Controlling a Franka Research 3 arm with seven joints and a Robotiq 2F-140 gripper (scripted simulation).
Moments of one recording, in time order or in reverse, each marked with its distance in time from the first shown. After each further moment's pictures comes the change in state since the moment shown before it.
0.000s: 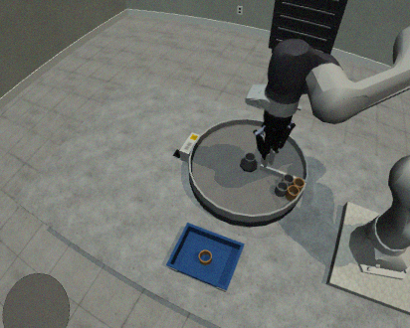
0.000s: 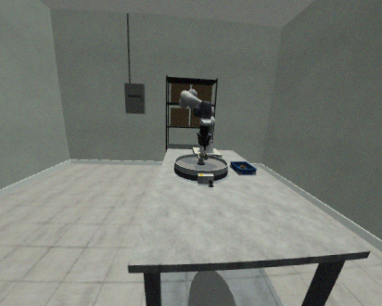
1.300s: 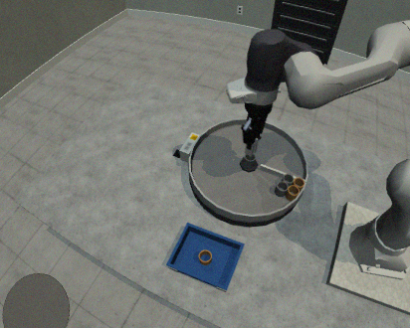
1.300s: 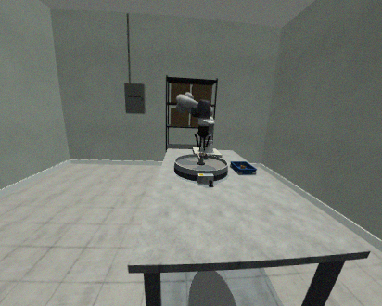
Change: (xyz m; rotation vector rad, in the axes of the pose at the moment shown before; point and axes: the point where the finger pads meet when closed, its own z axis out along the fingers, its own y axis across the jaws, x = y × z) arm 0.059 -0.030 -0.002 0.008 0.015 -0.531
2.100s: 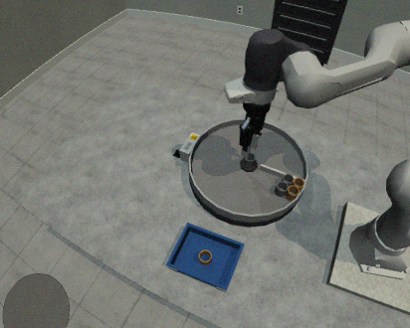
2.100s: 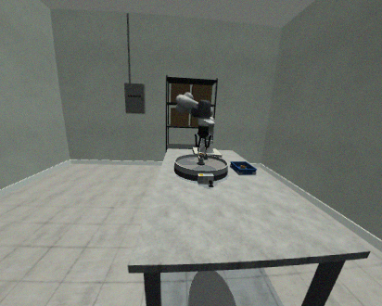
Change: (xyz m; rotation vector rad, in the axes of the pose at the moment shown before) arm 0.006 -0.001 0.001 0.002 0.003 -0.028
